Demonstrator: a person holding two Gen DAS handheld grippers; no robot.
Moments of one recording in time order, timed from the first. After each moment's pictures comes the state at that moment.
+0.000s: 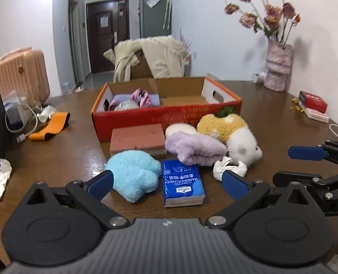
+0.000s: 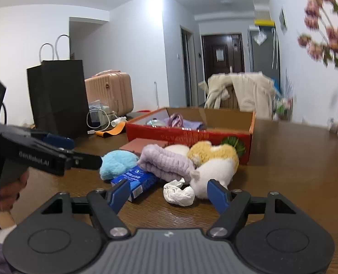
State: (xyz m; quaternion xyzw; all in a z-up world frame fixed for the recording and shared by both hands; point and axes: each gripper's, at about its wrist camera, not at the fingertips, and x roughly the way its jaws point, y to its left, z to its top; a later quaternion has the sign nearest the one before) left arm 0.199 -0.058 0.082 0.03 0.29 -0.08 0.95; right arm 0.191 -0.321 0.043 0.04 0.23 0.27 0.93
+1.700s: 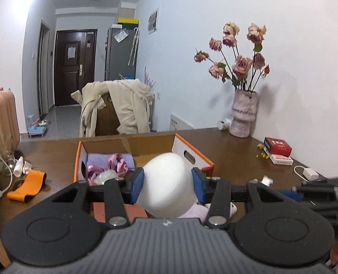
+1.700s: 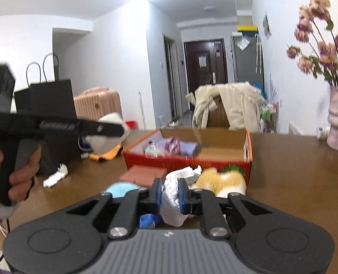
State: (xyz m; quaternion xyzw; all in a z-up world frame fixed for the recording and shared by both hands) left arm 0.228 -0.023 0.169 0.00 0.19 -0.20 0.96; right arm 0.189 -0.282 0.114 0.04 0.20 0.21 0.96
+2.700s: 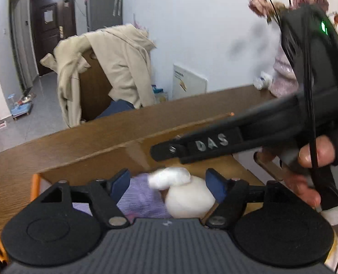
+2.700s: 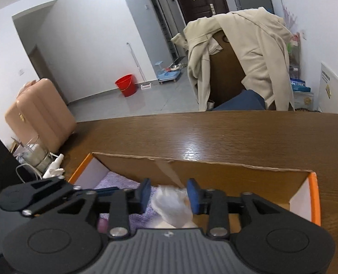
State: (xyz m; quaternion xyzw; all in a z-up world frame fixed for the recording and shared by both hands) left arm 0.554 -0.052 0.098 0.07 0.32 -0.21 0.92; right arm 0.625 -0.229 0.065 0.10 0.39 0.25 0.88
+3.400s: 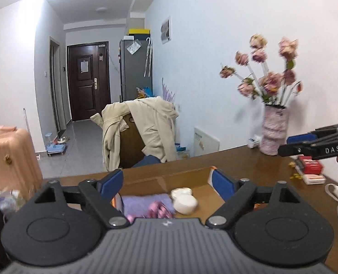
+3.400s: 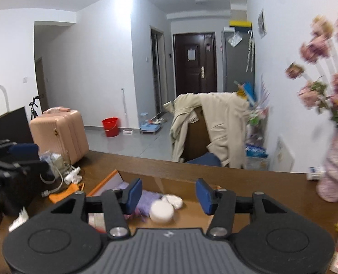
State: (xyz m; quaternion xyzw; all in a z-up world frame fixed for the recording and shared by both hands) left arm 0.297 0.001 0.236 0.03 0.17 -0.15 0.97; right arm 0.342 -0.332 0.217 0.01 0.23 0.18 0.96
